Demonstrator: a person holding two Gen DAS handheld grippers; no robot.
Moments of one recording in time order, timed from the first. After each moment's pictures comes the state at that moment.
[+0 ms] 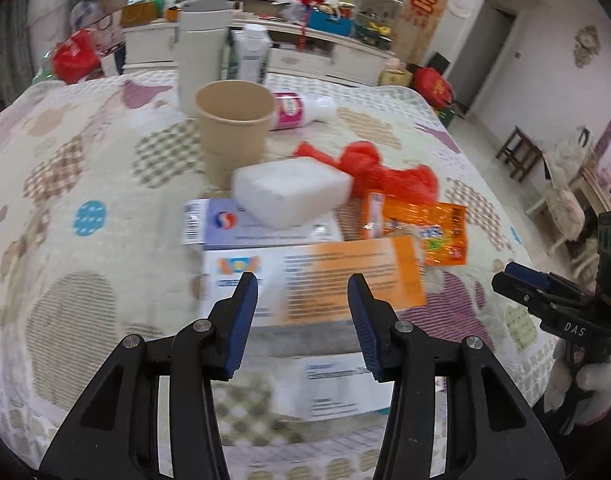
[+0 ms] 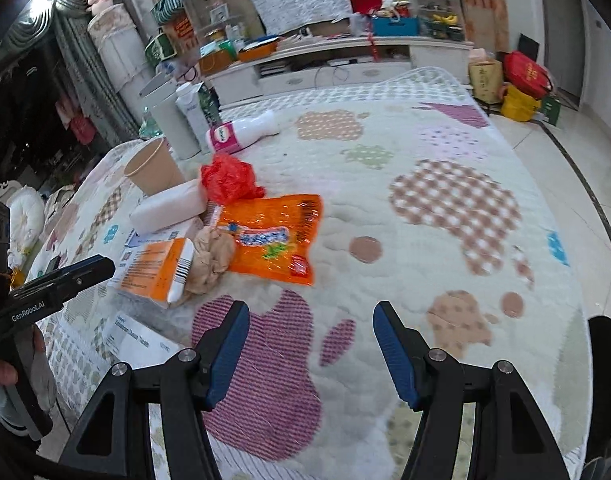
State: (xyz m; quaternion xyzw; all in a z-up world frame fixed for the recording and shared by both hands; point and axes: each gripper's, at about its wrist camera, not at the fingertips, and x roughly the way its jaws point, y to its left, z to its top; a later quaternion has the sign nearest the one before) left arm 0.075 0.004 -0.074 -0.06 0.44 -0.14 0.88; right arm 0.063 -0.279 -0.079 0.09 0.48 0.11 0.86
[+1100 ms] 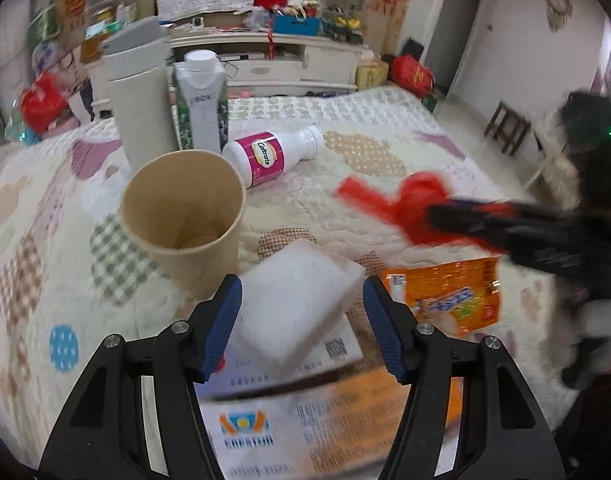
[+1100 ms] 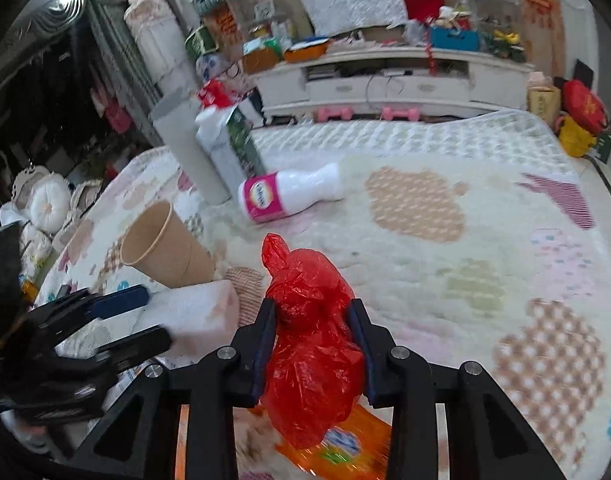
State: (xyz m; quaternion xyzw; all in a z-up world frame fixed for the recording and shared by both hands) left arm 0.166 -0.026 -0.080 0.02 0.43 -0.19 0.88; right arm 0.196 -0.233 -0.073 0.08 0.46 0.19 0.86
